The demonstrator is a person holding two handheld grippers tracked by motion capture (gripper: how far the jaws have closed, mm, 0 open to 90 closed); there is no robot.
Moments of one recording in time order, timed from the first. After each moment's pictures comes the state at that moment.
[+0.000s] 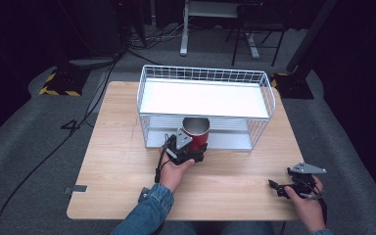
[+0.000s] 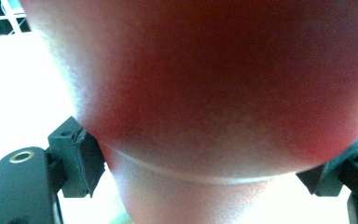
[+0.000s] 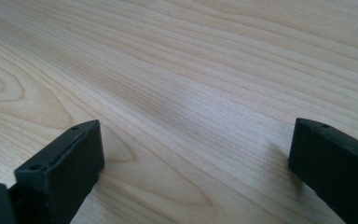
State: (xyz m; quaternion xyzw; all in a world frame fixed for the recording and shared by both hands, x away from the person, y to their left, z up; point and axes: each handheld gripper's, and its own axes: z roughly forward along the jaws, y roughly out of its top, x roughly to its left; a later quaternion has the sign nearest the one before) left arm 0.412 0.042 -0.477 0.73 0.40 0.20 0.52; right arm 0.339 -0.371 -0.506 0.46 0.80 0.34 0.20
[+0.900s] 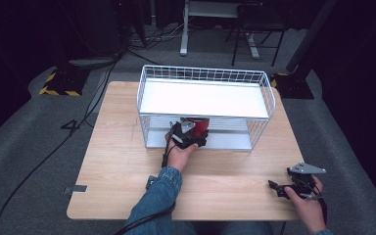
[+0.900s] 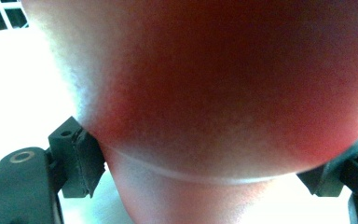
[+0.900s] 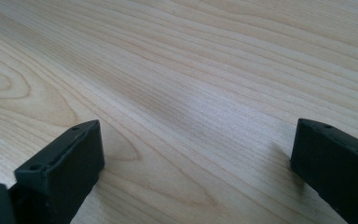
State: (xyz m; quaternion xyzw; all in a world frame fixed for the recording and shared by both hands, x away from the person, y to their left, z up) left arm 0.471 0.028 -0.497 0.72 0.43 0.22 0.50; right arm 0.338 -0.371 -0.506 0.45 0.80 0.34 0.19
